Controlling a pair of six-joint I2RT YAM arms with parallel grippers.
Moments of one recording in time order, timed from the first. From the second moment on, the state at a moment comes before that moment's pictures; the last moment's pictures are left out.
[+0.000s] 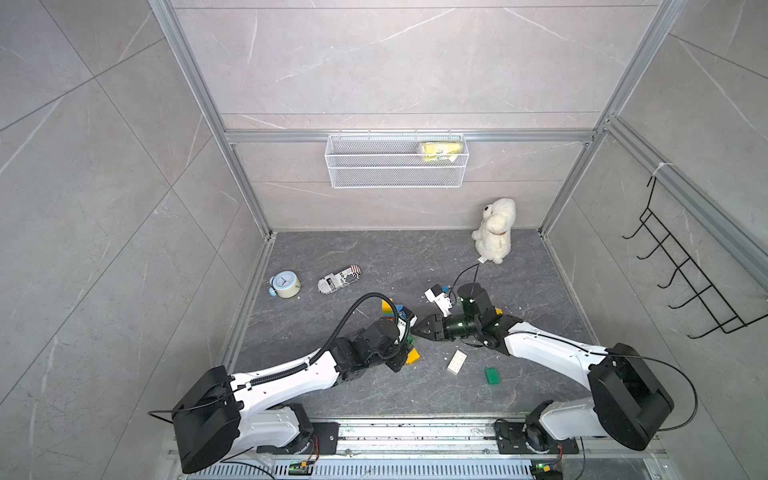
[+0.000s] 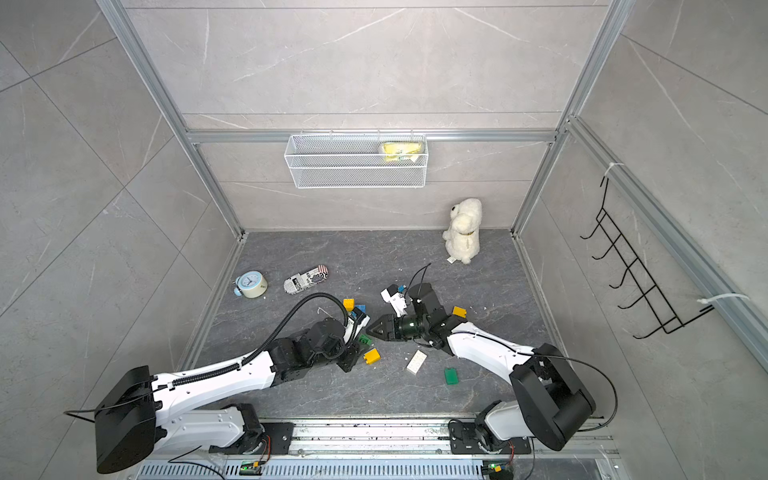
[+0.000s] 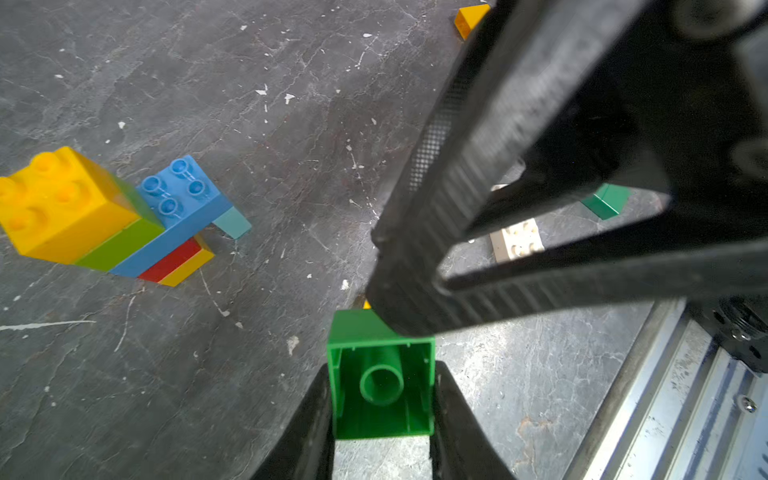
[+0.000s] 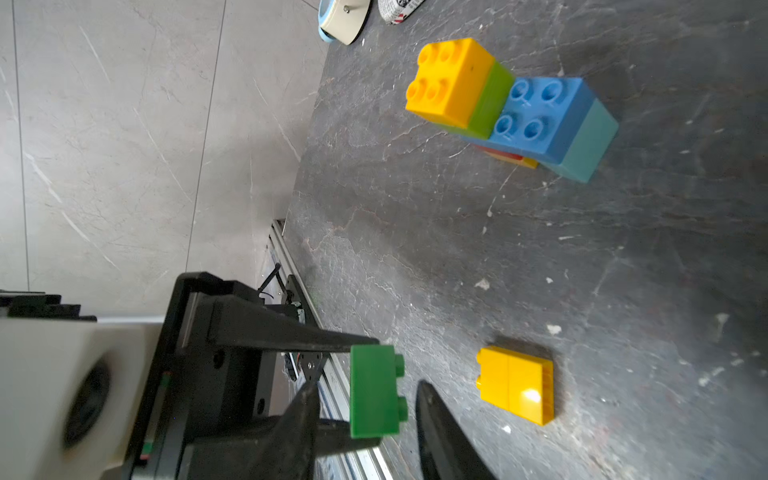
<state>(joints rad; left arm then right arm) -1.00 1.21 0.69 -0.22 -0.04 -0.23 0.59 1.41 0.72 0.06 -0.75 0.67</state>
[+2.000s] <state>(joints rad) -0.93 0.81 0.58 -0.34 -0.55 -0.53 0.69 2.21 1.56 -1.17 0.77 0.57</state>
